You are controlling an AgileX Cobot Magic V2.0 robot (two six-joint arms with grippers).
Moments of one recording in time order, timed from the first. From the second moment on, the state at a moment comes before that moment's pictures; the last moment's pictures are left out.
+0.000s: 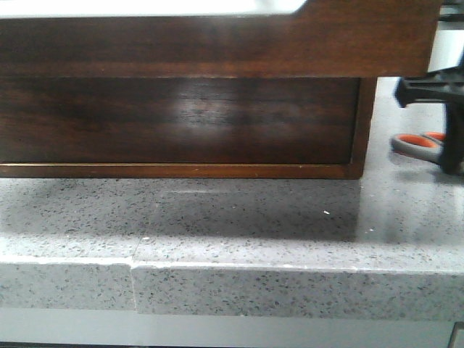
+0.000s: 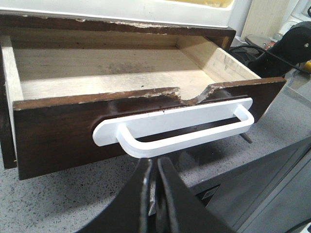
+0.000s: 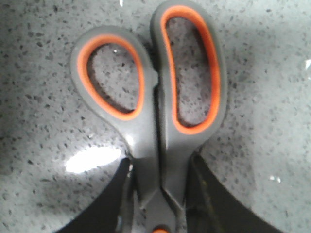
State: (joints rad) left arm -0.20 0.24 -0.68 -0.64 0.91 0.29; right arm 0.17 1.46 -0.97 -0.09 0.76 0.30
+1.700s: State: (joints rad) left arm -0.20 0.24 -0.68 -0.64 0.92 0.37; right arm 0.90 1.58 -1.57 -0.34 0.82 -0.29
